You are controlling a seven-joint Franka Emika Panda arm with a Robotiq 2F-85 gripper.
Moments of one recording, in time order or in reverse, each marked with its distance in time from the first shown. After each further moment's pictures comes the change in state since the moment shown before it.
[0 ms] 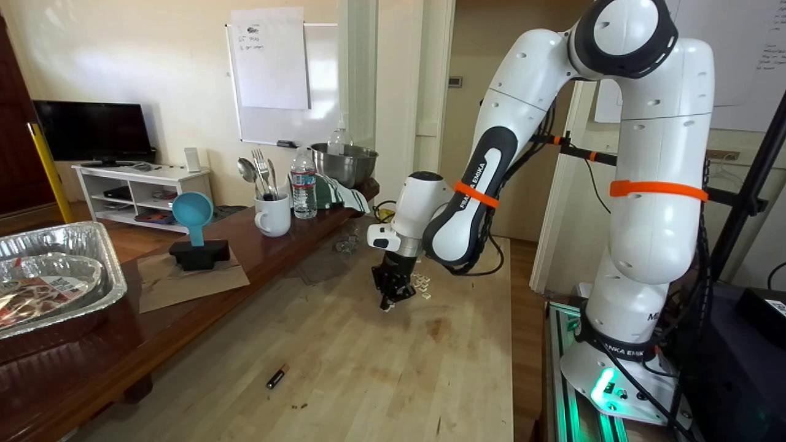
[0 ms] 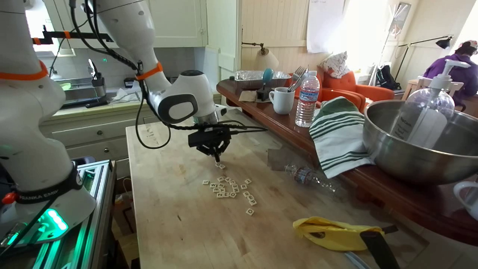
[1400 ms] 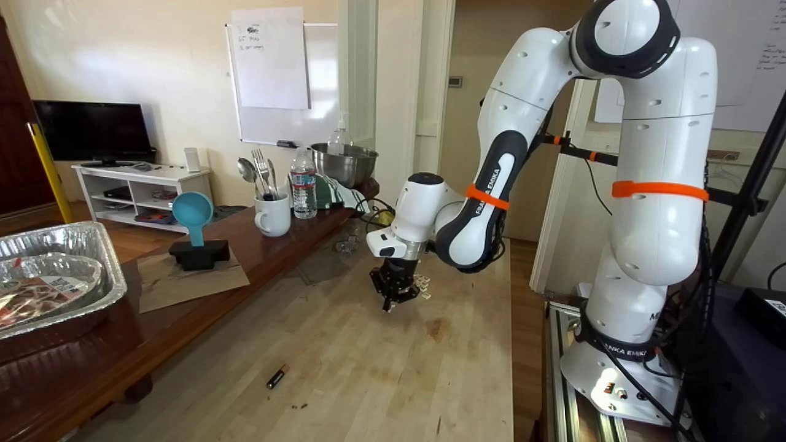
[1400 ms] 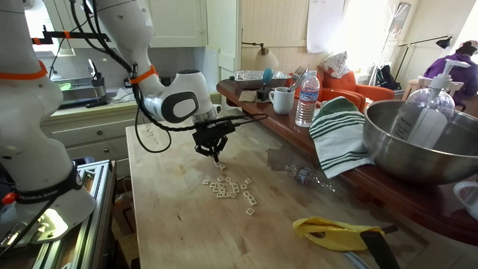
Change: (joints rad) arm 0.069 -0.011 -0.088 -0.004 -0.255 -0.012 -0.058
